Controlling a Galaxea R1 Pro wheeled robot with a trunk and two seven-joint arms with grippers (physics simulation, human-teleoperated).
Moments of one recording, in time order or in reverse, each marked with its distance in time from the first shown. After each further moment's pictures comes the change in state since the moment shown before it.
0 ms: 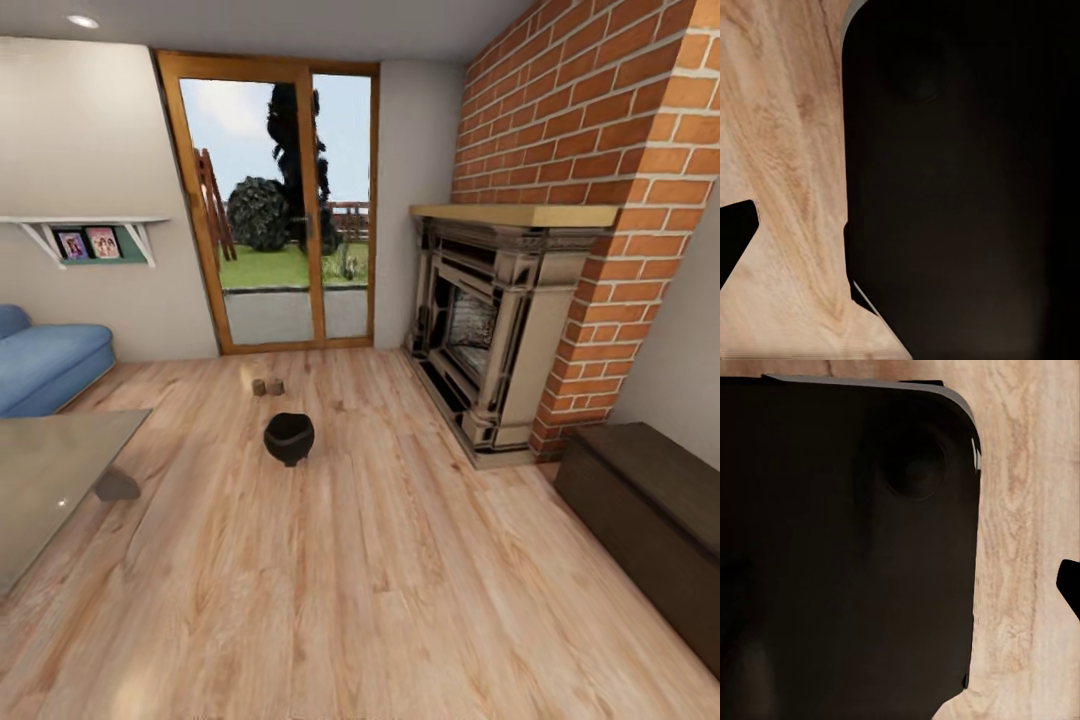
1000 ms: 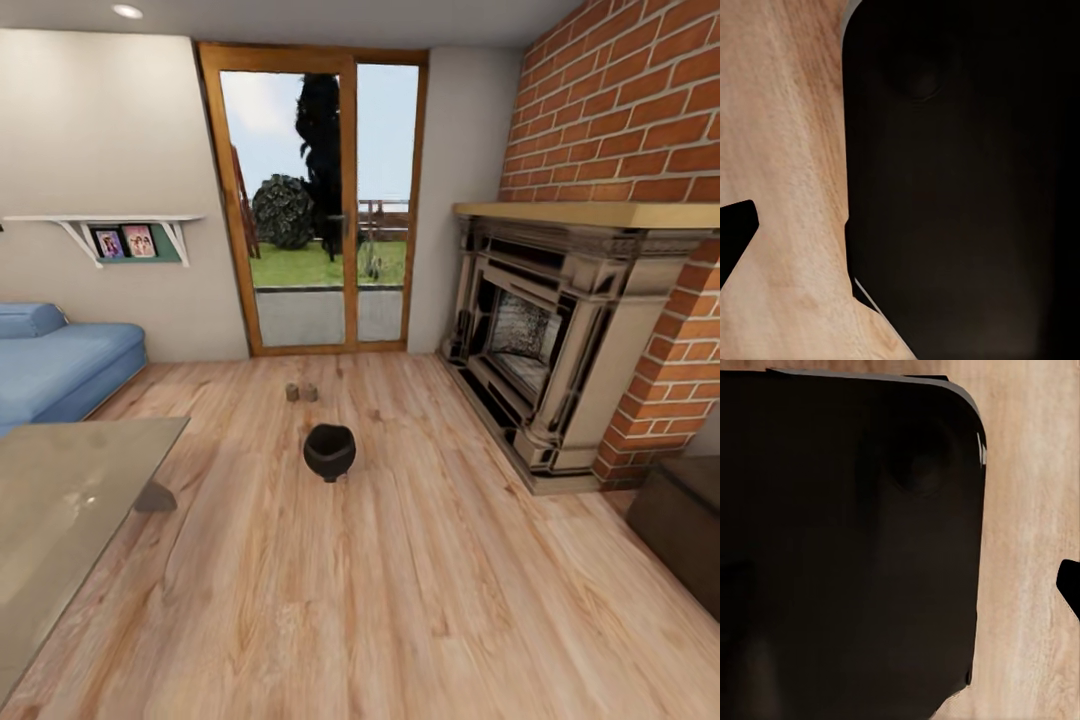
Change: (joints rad) left arm 0.000 0.000 -0.004 0.000 0.000 0.000 0.001; right arm 0.000 0.000 0.001 0.001 0.003 0.001 0.008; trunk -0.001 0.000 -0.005
